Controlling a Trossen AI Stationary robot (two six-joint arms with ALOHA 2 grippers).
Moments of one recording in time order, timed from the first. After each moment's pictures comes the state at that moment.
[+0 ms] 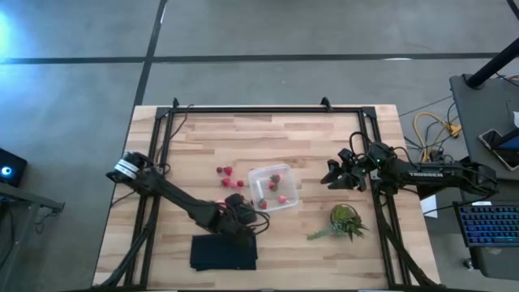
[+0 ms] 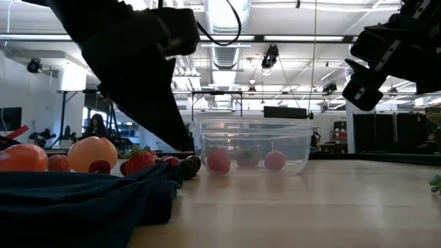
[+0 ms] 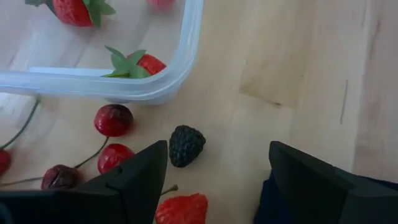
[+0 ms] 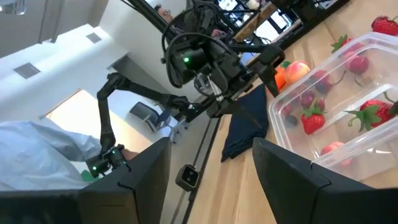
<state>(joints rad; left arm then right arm) -0.47 1.83 1.12 -0.31 -0.44 -0.67 -0.35 0.68 0.01 0.71 -0.82 0.84</state>
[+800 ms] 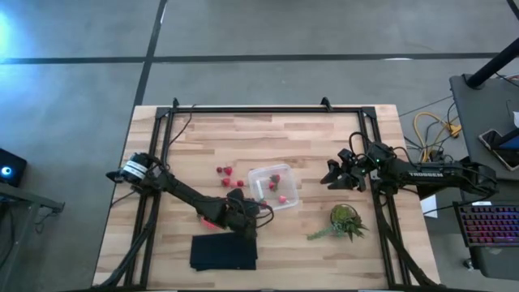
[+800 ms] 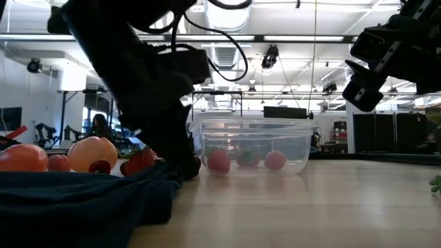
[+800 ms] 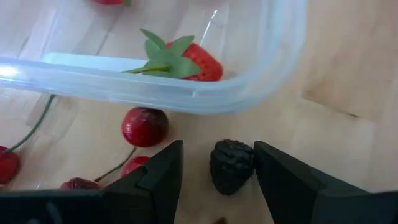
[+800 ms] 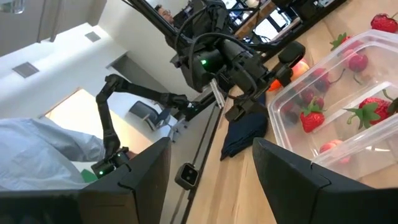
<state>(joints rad) -0.40 1.90 1.10 -0.29 -0.43 -0.68 -0.35 0.68 0.01 0.71 -0.82 0.83</state>
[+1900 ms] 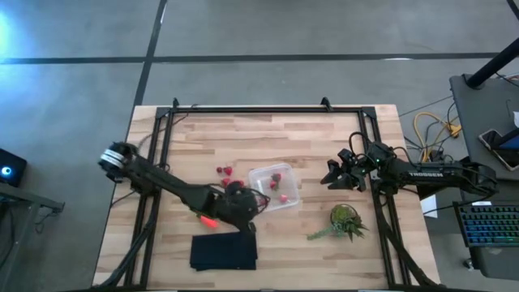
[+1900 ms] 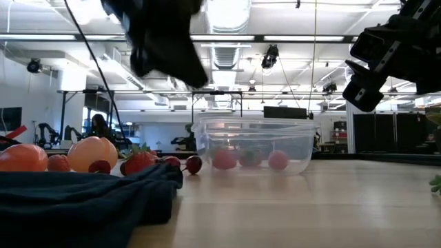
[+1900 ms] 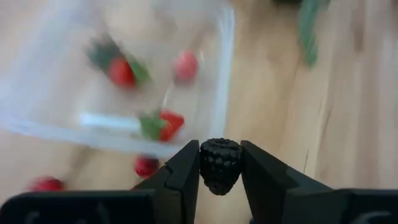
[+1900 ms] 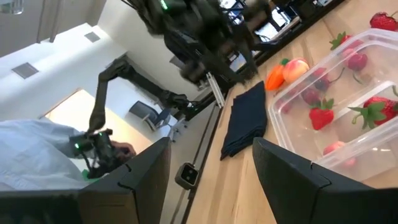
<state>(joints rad) -0.38 1.63 1.14 -0.35 -0.43 -0.66 -0.35 0.68 0.01 0.71 -0.82 0.84</state>
